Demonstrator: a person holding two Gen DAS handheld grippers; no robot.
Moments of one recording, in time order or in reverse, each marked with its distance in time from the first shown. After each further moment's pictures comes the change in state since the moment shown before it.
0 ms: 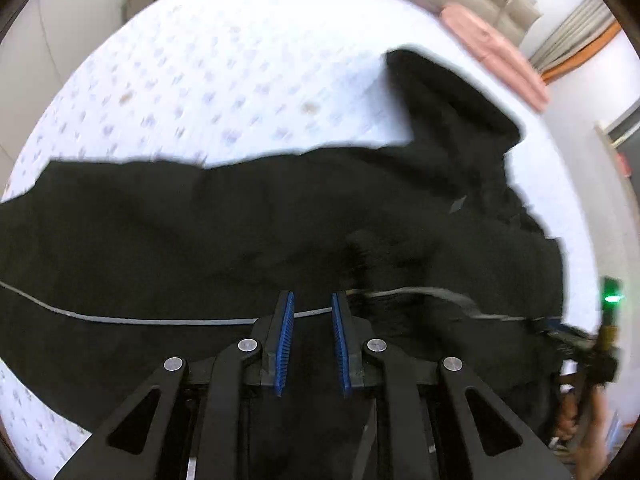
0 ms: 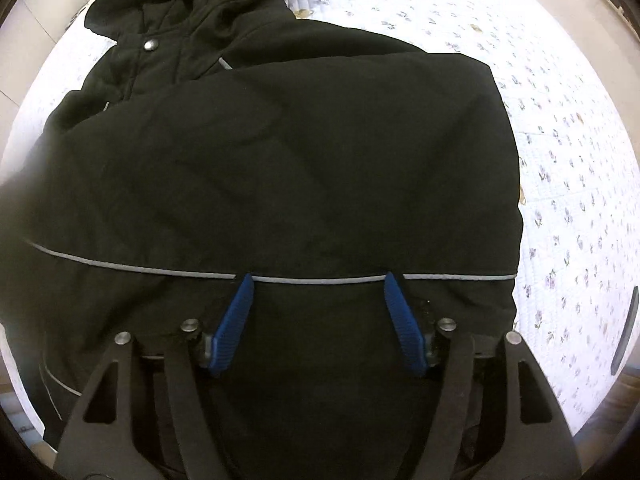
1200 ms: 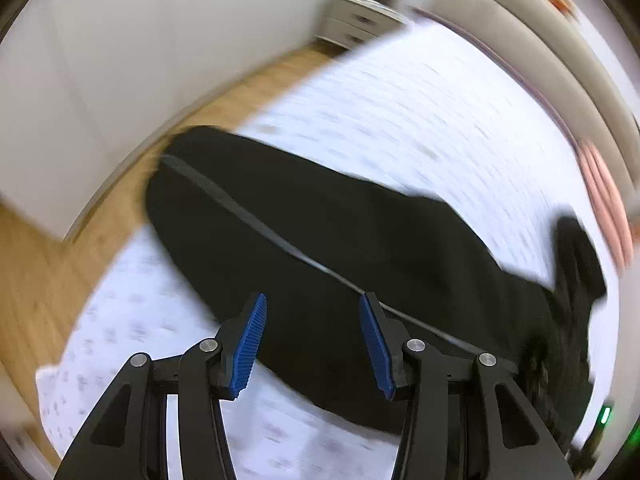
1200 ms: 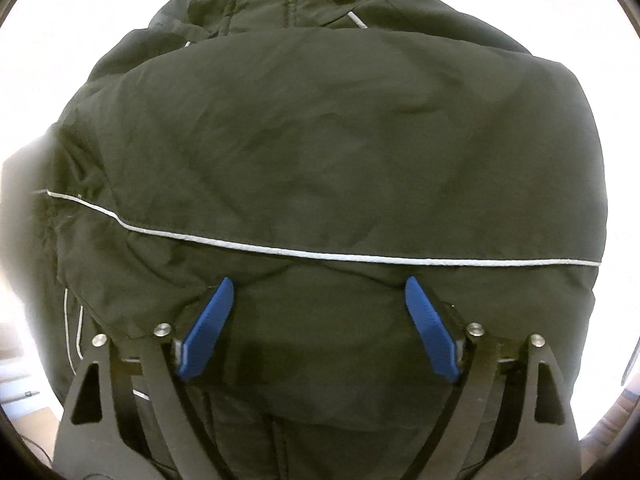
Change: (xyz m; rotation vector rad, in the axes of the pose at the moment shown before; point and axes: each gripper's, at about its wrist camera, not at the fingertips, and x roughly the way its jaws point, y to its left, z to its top) left arm -0.126 0.249 -0.056 -0.540 -0.169 0.297; right arm 0.031 0.077 0.017 -0.083 0.085 0.084
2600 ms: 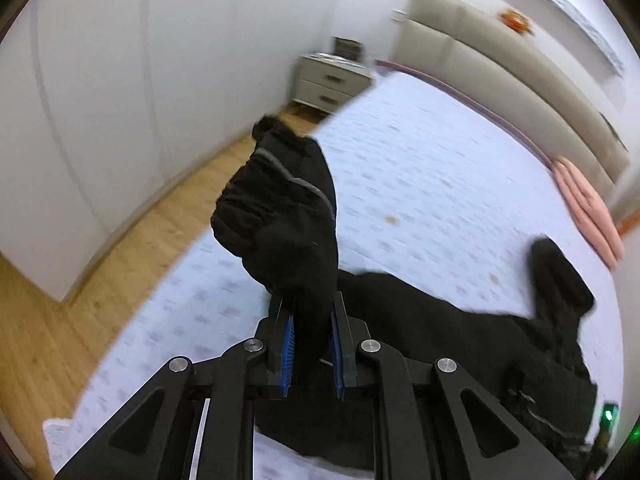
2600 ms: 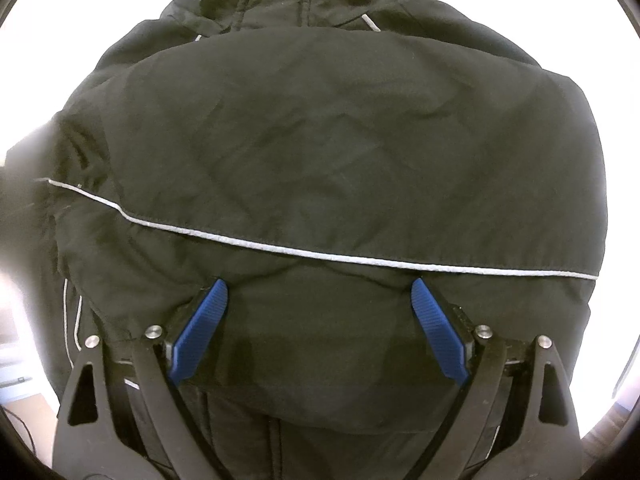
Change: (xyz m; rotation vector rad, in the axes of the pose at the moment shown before) left arm -0.047 -0.058 -0.005 0.177 -0.213 -0.068; right arm 0.012 0.016 0.008 -0.023 -0.009 -0.008
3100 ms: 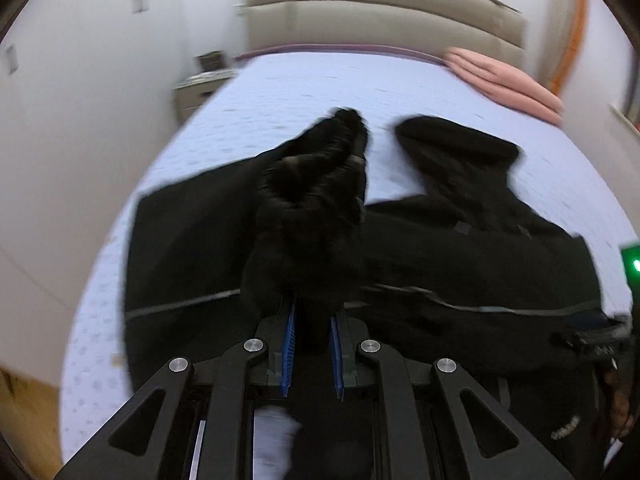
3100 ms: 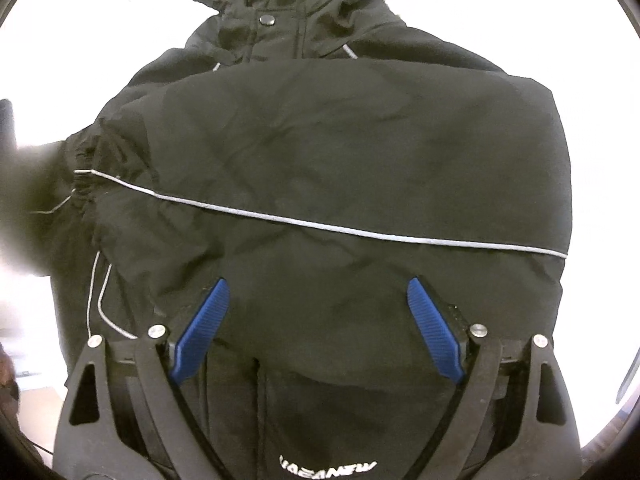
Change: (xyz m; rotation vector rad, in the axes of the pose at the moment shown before) left arm -0.034 -0.202 -0.120 0.470 0.015 -0.100; right arm -0.039 -0.024 -0.035 -0.007 -0.082 0.063
